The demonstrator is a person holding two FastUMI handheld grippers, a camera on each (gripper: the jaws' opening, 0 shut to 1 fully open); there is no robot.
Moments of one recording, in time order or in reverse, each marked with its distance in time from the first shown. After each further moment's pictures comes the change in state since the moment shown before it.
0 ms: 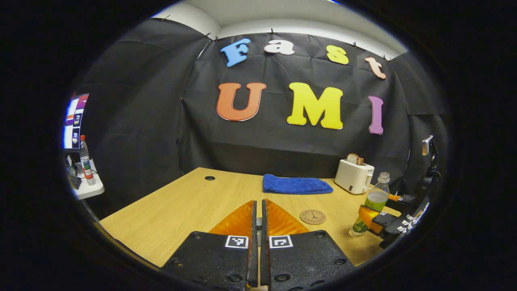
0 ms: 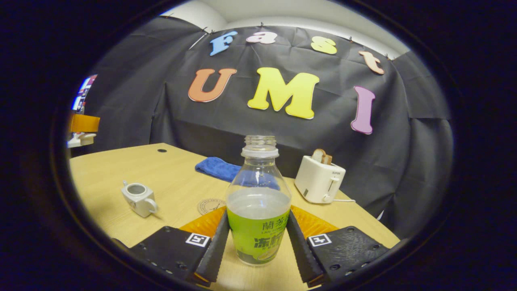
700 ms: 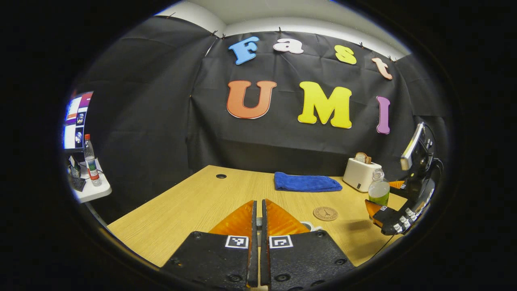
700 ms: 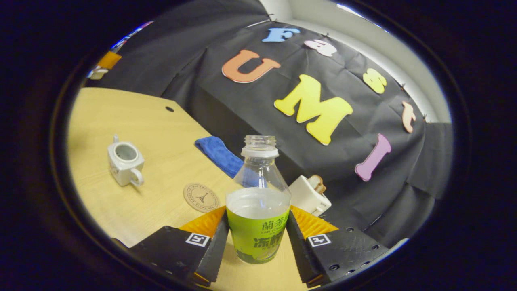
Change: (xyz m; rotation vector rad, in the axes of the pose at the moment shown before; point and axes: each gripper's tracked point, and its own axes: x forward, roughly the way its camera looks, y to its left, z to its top) left arm -0.007 0.032 -0.002 0.003 0.027 0.010; right arm 0.015 0.016 0.022 -0.497 0.034 -0.077
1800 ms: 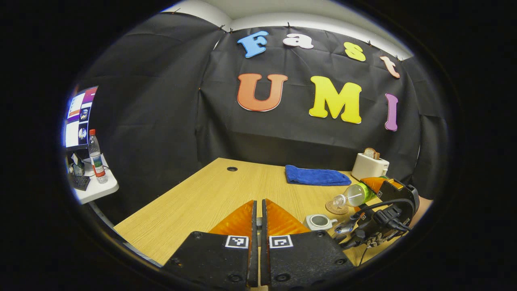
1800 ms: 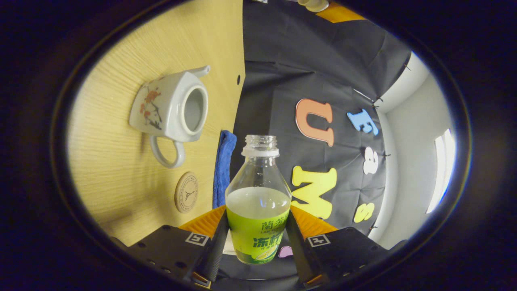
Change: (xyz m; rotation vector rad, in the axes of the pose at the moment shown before) left arm -0.003 0.042 -0.014 -0.039 0.059 0.056; right arm 0.008 0.066 0.061 -0.939 -0.193 -0.222
